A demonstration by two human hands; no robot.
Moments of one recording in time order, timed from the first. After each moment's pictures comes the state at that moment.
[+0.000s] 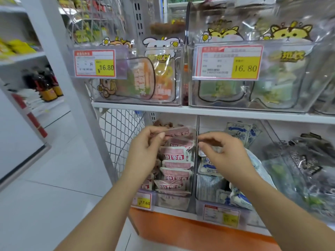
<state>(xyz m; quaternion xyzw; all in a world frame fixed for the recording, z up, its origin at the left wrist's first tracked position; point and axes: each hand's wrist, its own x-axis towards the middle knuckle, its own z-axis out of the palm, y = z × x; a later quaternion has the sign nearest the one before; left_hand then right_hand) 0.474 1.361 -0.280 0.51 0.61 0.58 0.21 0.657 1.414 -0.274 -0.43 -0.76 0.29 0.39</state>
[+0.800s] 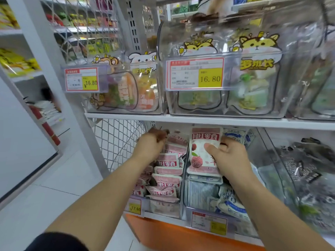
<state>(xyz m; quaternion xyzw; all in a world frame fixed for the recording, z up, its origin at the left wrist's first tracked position) 0.474 1.427 -0.281 0.57 0.77 0.27 0.08 0.684 1.437 -0.285 -0.49 -0.59 0.47 0.43</state>
